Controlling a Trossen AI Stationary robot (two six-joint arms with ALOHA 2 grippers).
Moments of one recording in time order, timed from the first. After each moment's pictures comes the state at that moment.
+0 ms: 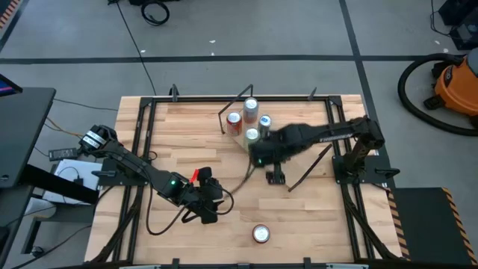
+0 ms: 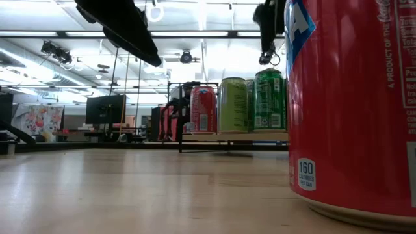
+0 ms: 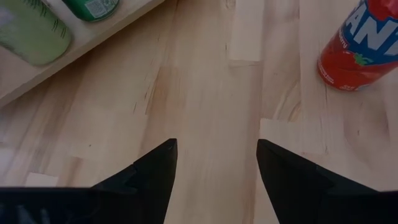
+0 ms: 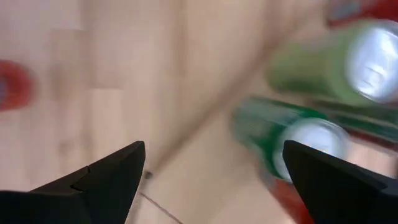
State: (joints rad) left arm -0.51 1.57 1.11 -0.49 -0.49 -0.48; right arm 0.13 1.78 1.81 -1.41 0.14 0.12
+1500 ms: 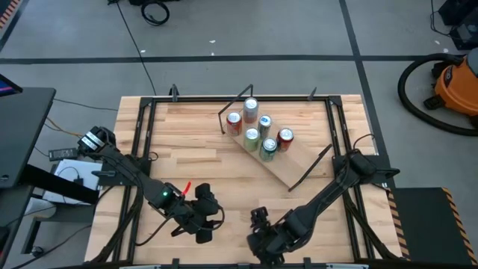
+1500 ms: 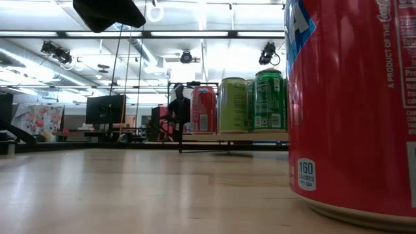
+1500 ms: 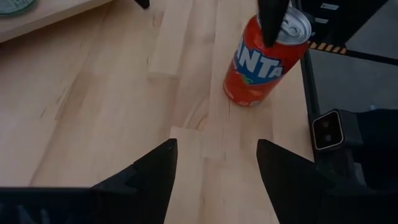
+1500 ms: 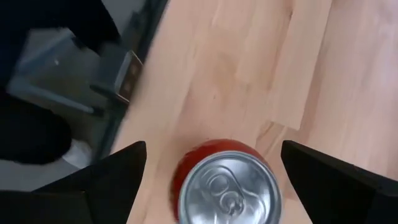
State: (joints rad) left arm -0.64 1.57 1.11 -0.33 -0.44 -0.63; right arm 0.67 2.06 1.80 -0.86 0.23 0.31
